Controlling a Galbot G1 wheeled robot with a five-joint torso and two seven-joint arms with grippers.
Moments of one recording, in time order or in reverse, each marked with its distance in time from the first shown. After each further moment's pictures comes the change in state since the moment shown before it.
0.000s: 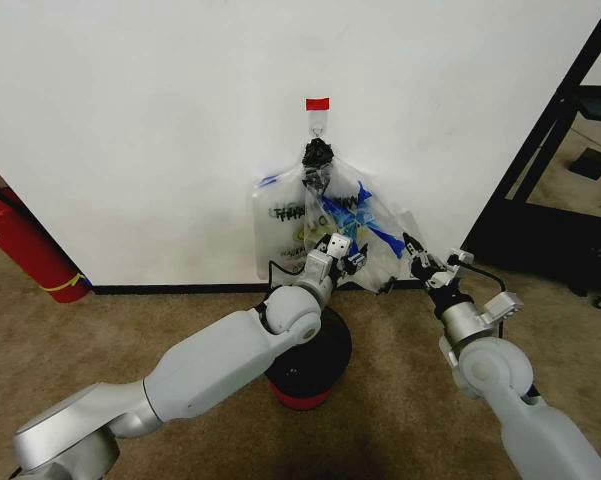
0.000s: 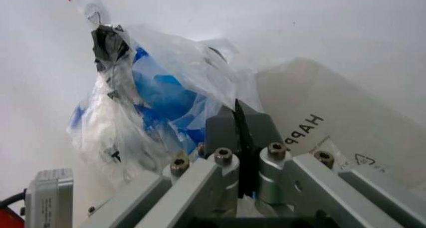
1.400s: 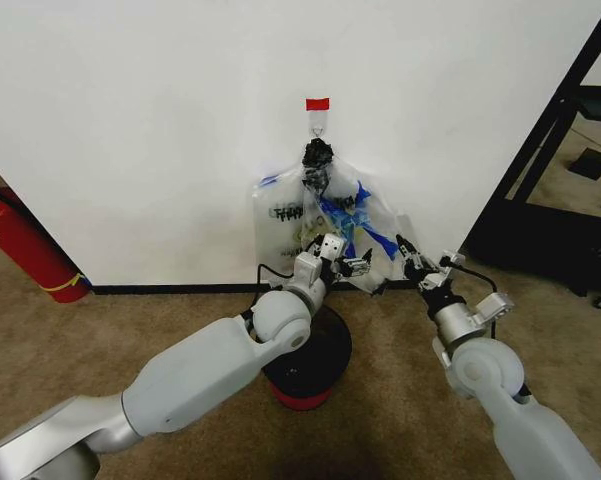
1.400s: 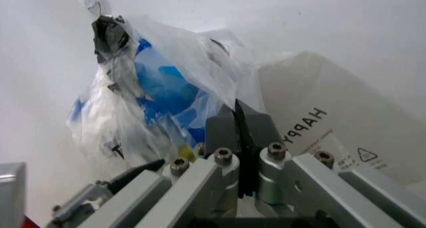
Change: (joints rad) left arm 0.021 0.051 -0.015 -0.092 -0.020 0.018 -0.003; right arm 0.007 0.008 -0.017 -0.012 -0.017 0.002 -0.005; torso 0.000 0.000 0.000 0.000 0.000
